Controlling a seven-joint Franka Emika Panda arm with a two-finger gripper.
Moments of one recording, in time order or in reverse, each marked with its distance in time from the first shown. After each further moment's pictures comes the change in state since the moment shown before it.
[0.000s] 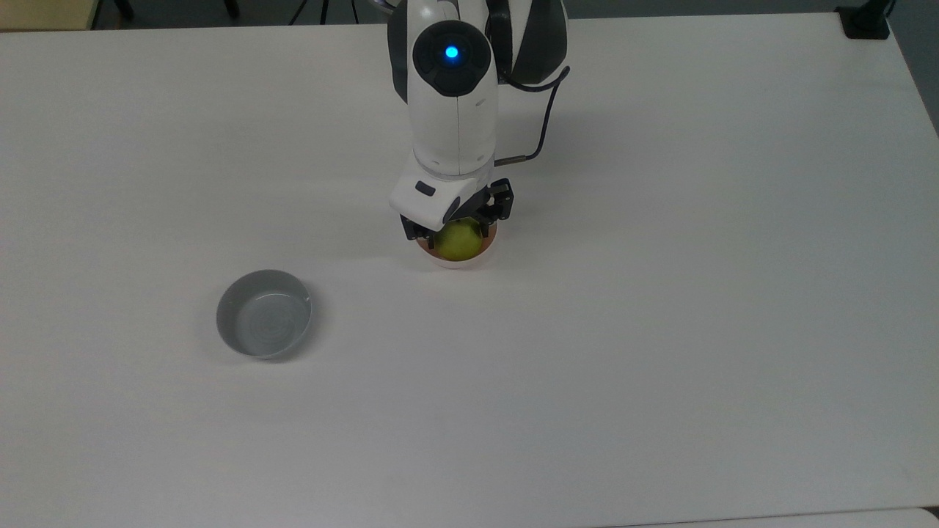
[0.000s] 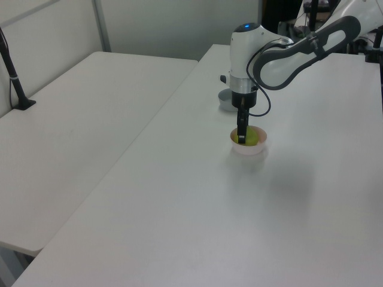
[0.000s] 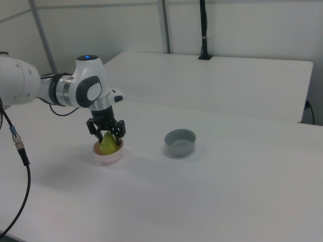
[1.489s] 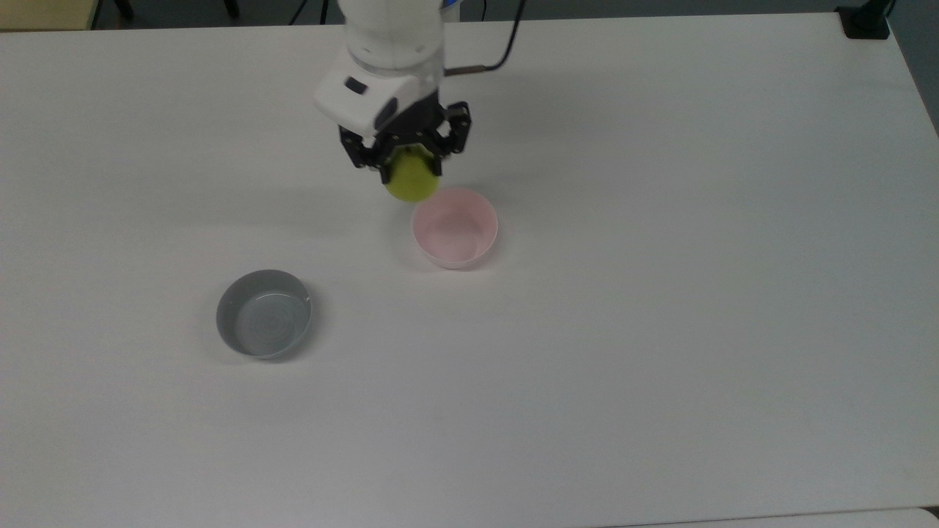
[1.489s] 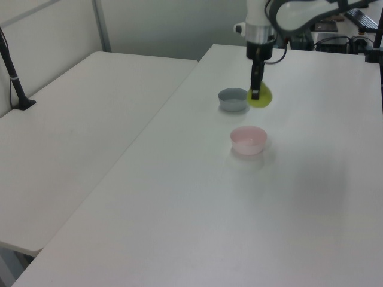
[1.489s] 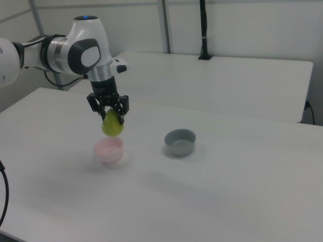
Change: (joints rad) arm -0.097 -0.213 -0.002 0.038 -0.001 -0.242 -0.041
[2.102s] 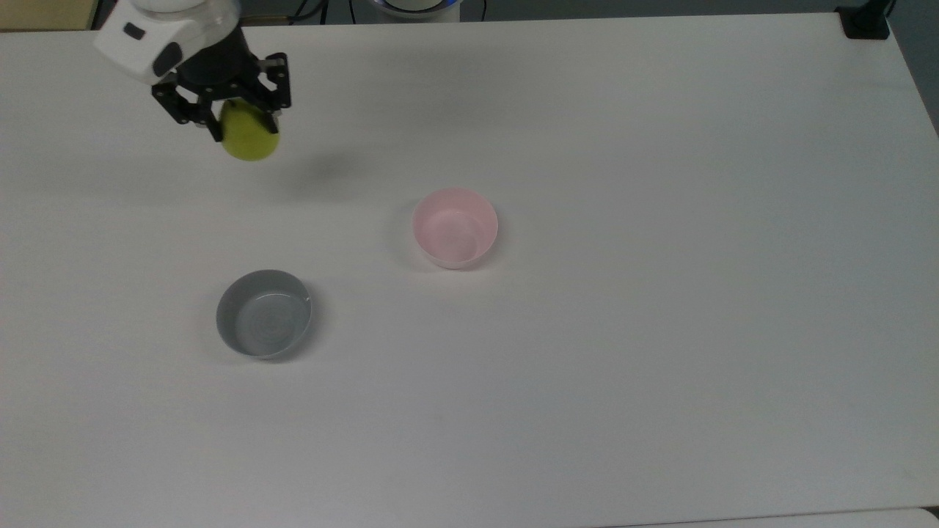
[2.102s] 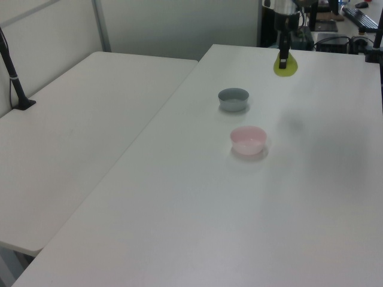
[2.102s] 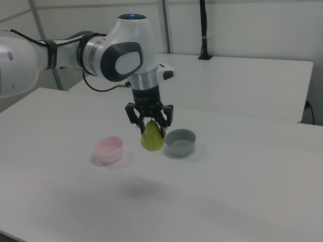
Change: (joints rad) arm -0.281 -0.040 -0.025 -0.003 0.000 -0.049 -0.328
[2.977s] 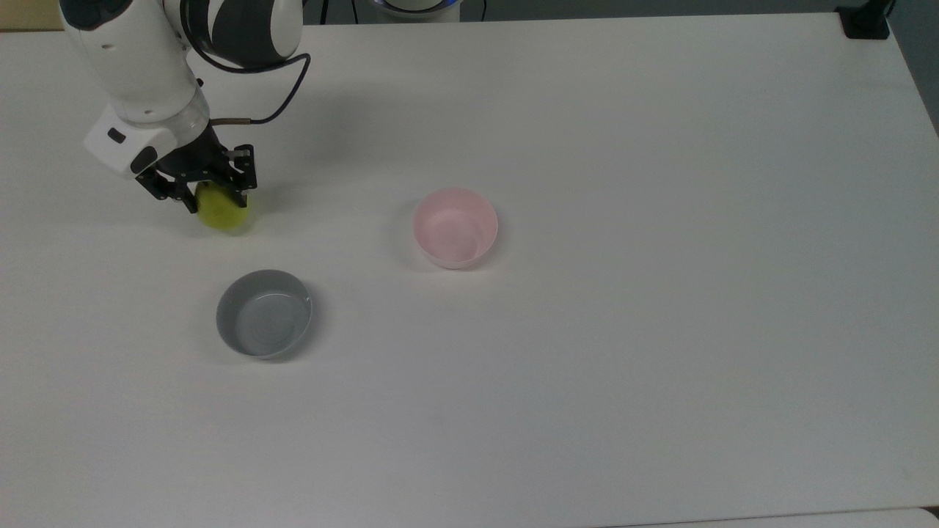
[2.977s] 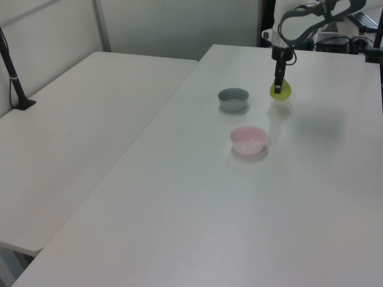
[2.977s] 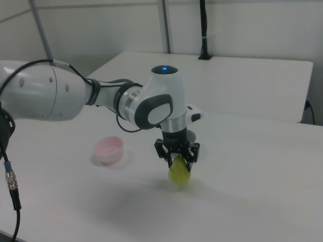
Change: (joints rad) arm -0.085 0.211 -0.004 -0.059 0.000 0.300 -0.047
